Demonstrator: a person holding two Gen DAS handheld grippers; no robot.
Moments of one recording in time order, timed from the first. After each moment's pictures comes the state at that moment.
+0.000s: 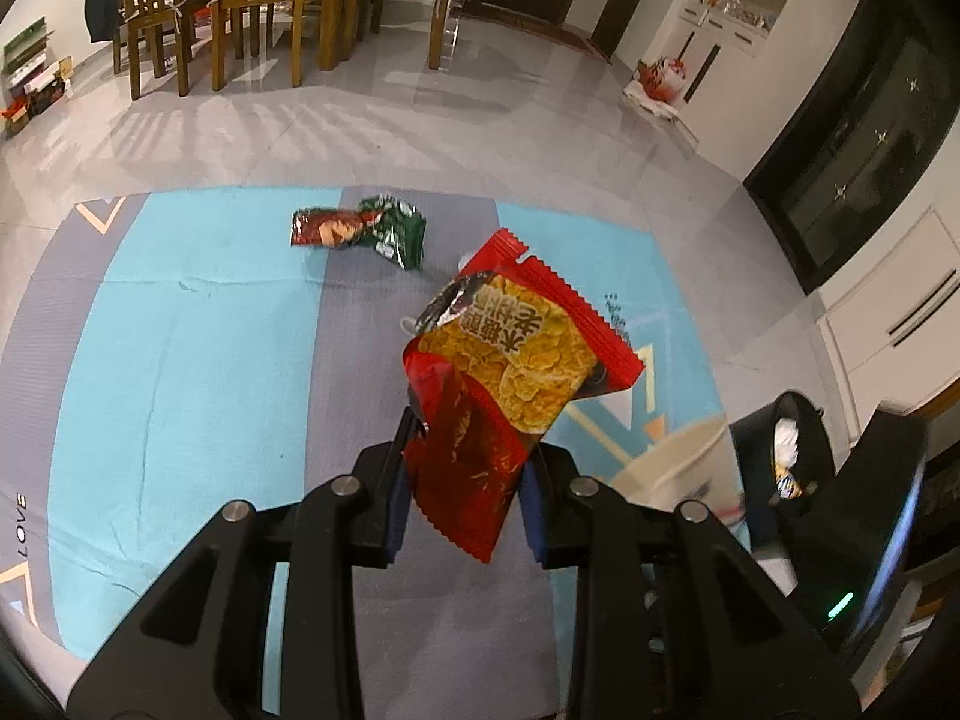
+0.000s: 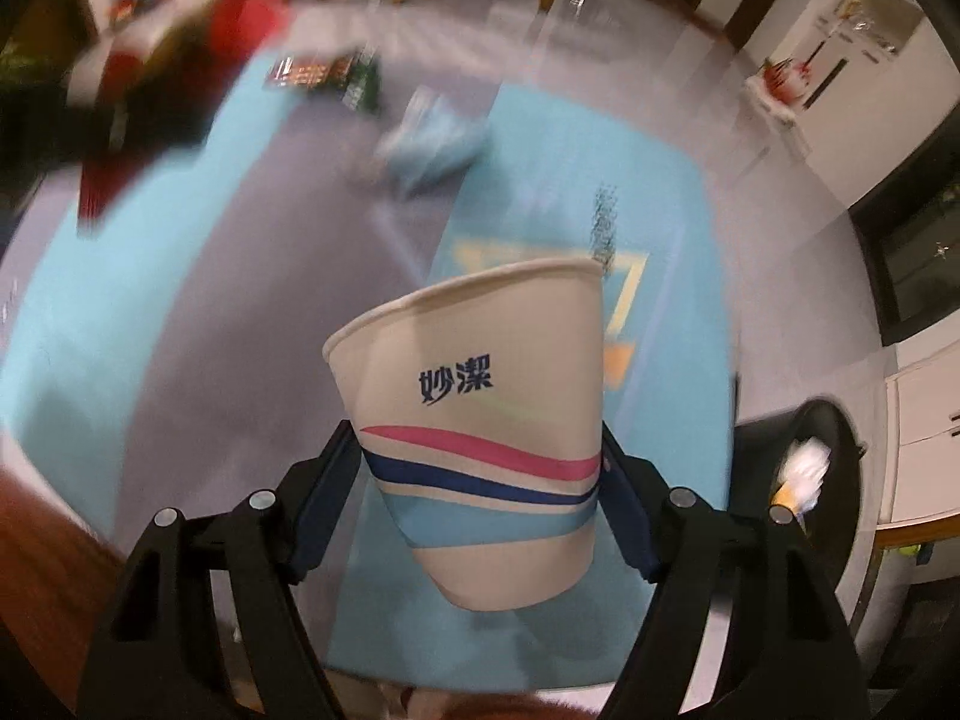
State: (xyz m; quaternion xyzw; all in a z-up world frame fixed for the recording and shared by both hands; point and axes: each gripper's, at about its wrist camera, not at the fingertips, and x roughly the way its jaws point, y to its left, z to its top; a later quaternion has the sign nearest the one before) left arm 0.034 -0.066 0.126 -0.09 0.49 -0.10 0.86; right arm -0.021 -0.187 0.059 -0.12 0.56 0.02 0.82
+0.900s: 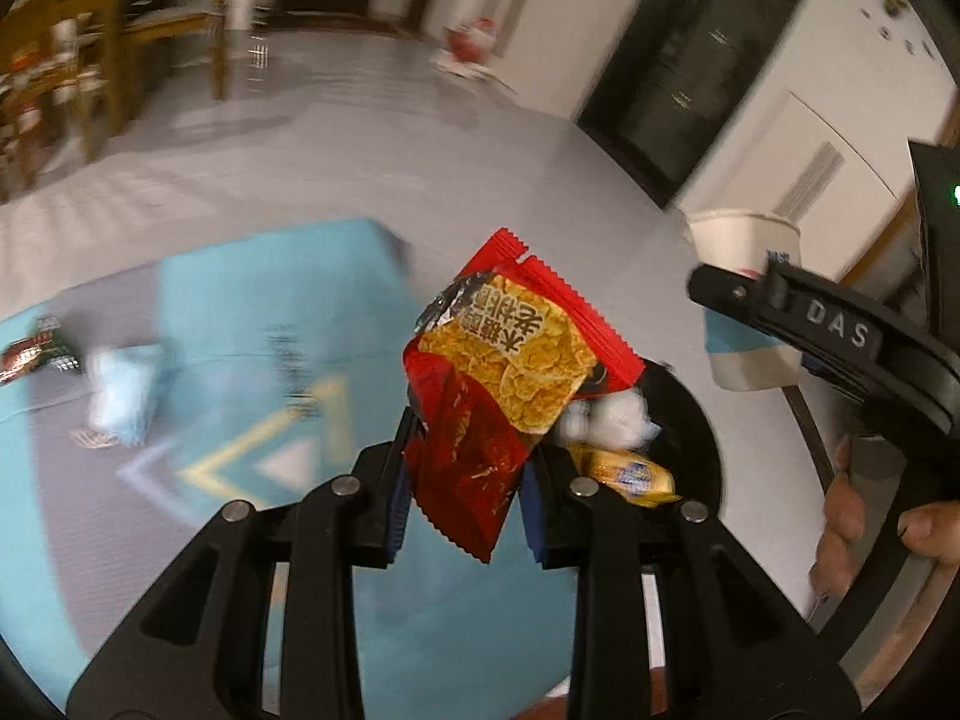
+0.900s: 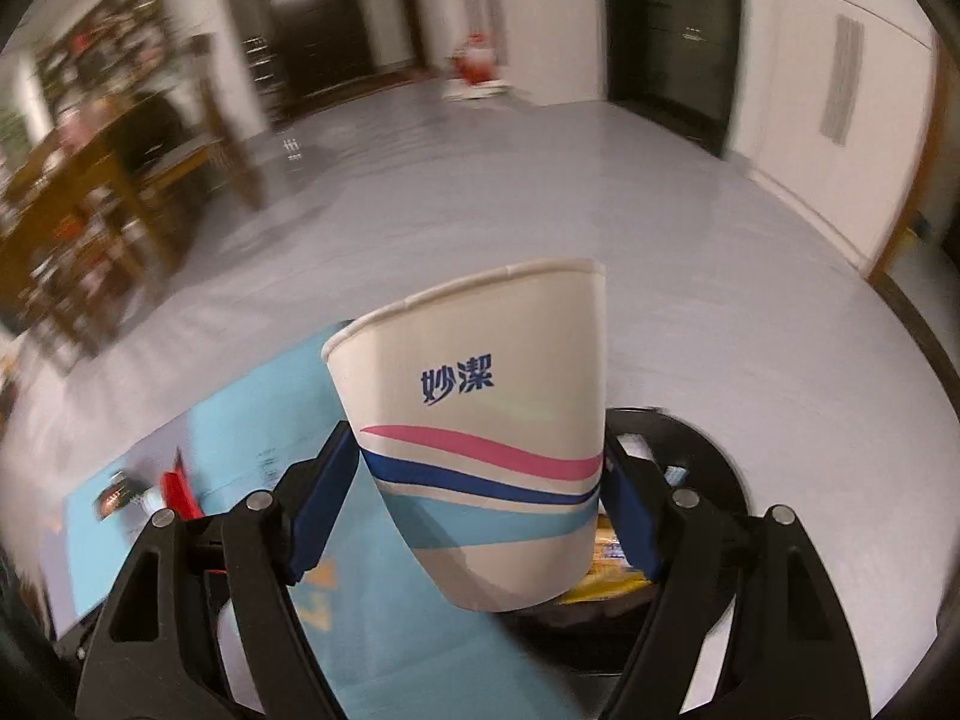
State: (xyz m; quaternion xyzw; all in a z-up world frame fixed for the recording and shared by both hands) left arm 0.042 -0.299 0.137 -0.02 0.47 -0.31 0.83; right arm -0.031 -0.440 0.158 0.17 0.40 -0.25 0.87
